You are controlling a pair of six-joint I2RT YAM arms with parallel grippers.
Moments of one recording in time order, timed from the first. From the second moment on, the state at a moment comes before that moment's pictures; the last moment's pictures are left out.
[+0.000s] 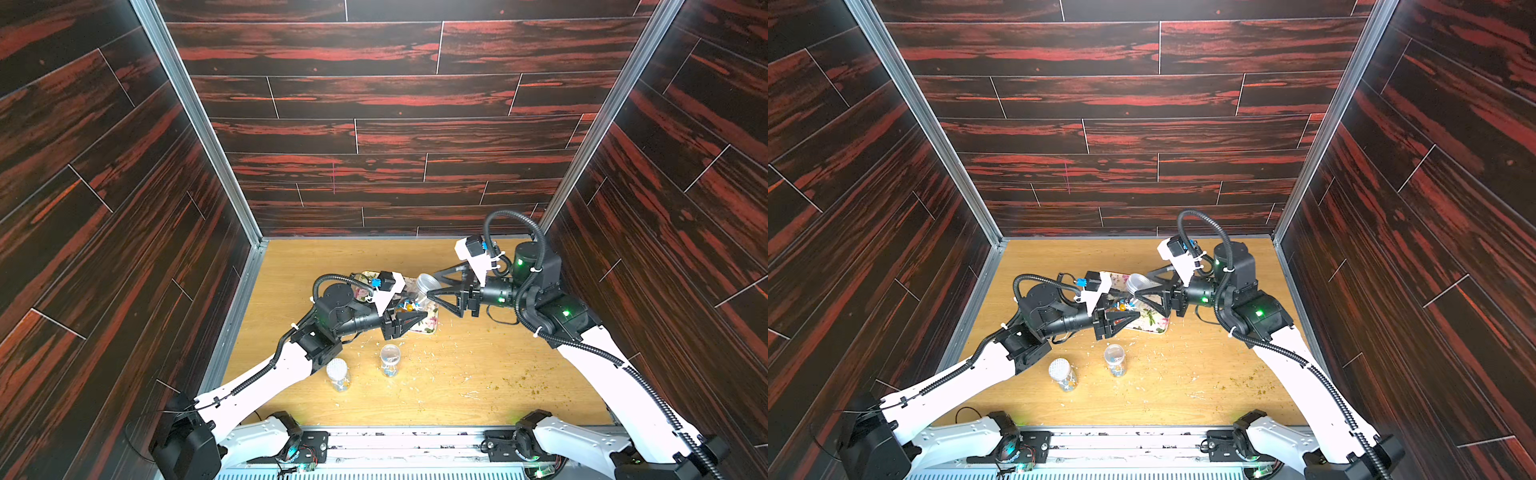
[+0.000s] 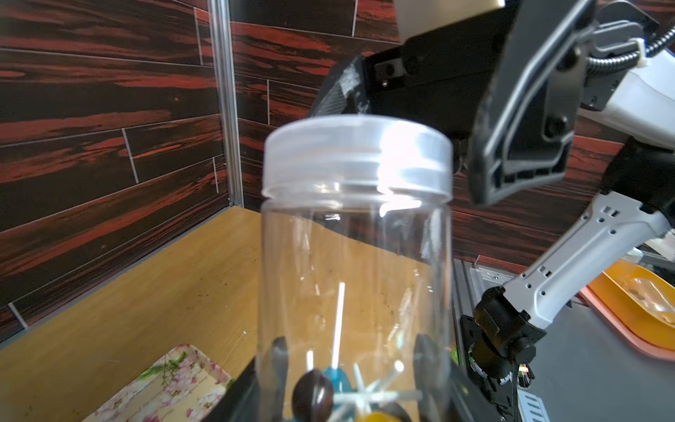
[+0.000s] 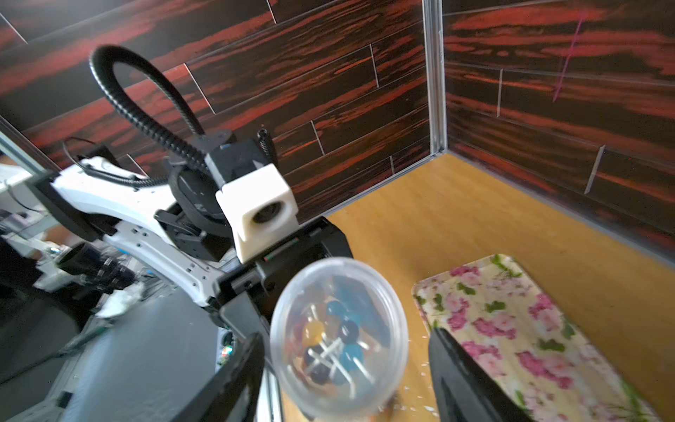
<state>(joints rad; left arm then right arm) -0.69 1.16 0.84 0.31 0.60 -0.11 0.51 1.12 1.27 -0.44 -0.77 0.11</state>
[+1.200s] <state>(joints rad) -0.69 1.17 0.84 0.31 0.58 -0.12 0.74 1.17 1.43 -0.62 -0.21 0.57</state>
